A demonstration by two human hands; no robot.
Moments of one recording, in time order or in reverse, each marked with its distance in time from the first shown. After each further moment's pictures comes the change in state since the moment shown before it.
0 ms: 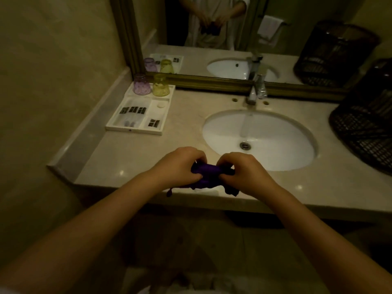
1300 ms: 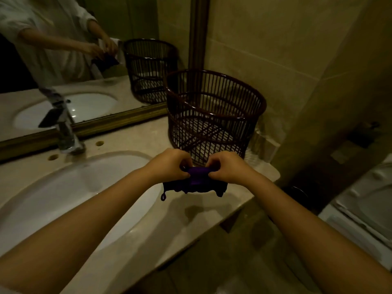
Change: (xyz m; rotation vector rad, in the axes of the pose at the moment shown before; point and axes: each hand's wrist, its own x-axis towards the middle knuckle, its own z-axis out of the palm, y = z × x) left_hand 0.349 0.334 0.156 0.108 -0.306 0.456; right_hand -0.117 0.362 -0.251 -0.027 0.274 0.558
